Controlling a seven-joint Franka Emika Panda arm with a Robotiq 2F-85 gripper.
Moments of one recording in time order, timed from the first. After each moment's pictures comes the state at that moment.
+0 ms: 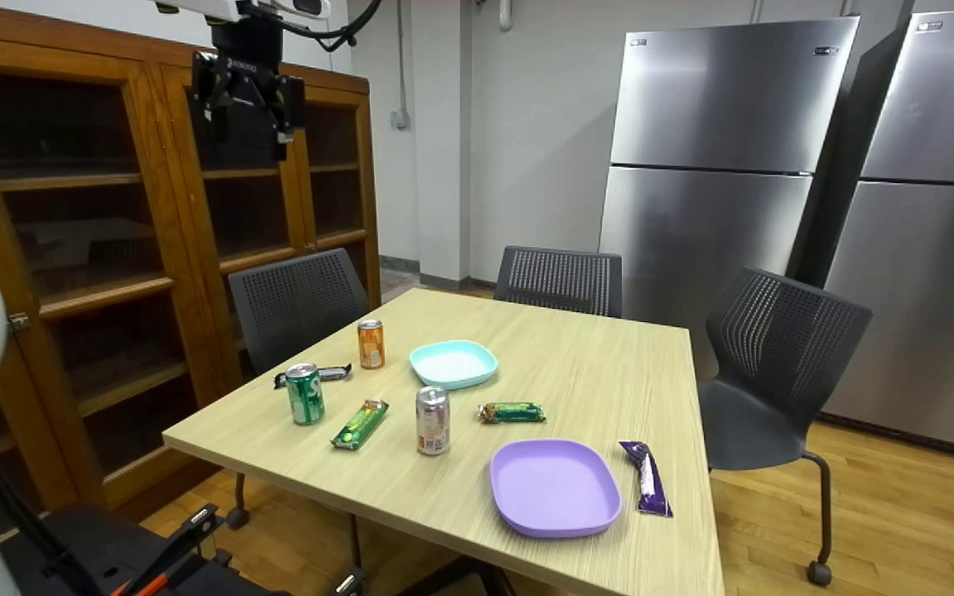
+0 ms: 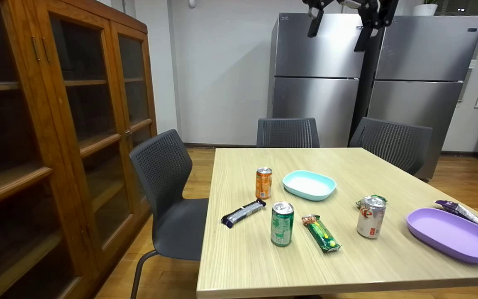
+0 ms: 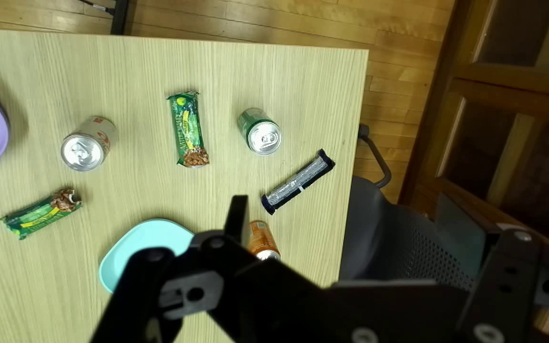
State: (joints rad) arm 0.18 -0.33 0.11 -2.20 0.24 1.94 0.06
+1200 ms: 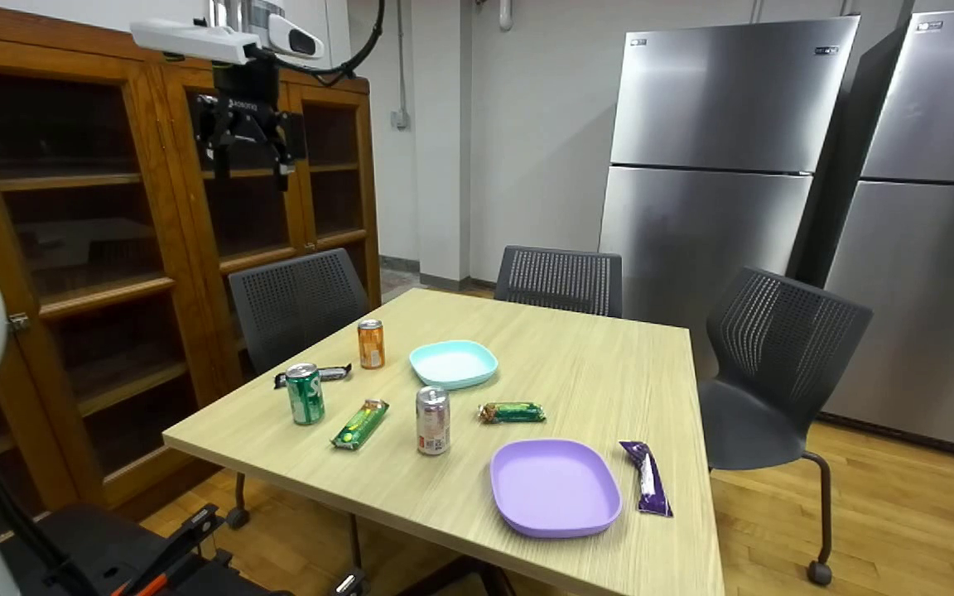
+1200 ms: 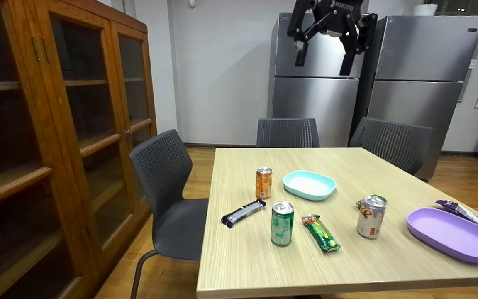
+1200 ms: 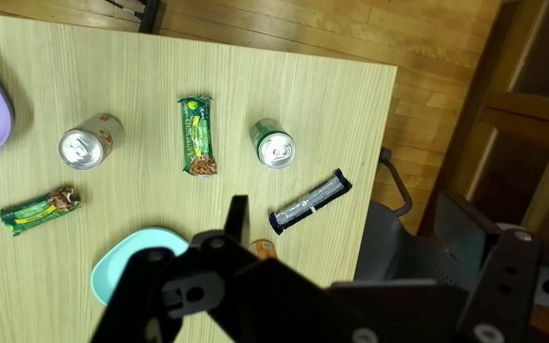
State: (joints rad) arm 0.18 -0.22 0.17 -2.19 0.17 1.98 0.07
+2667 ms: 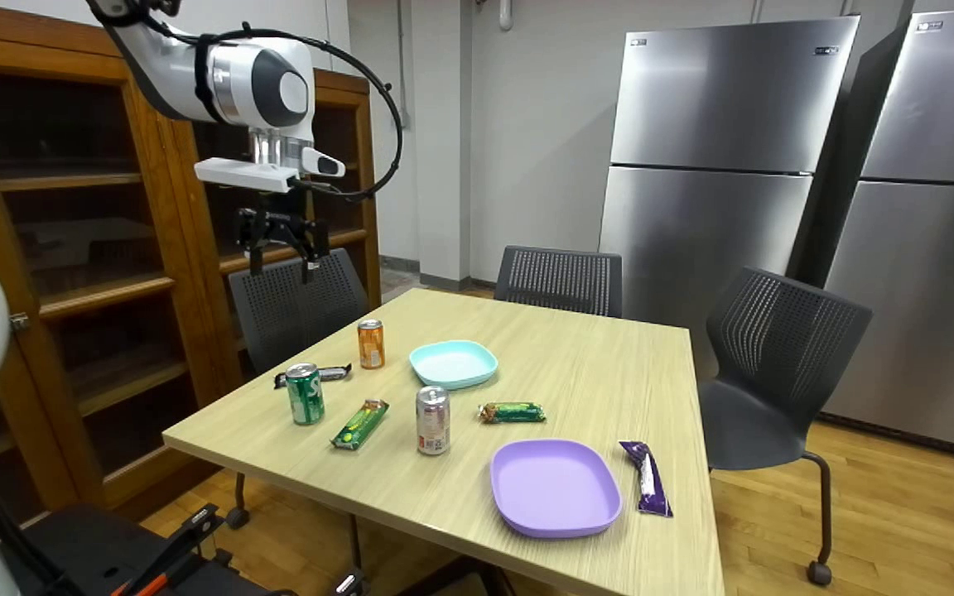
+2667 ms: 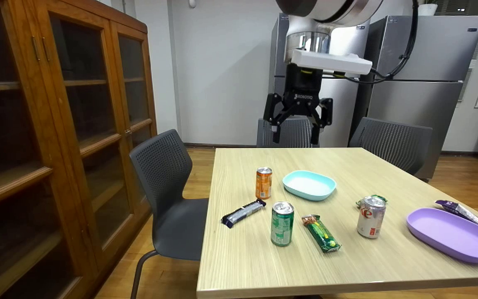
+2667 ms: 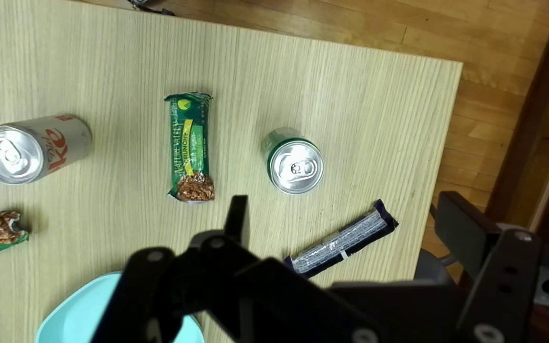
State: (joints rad) arm 0.19 0.16 0.20 -2.11 0.06 2.18 0.12
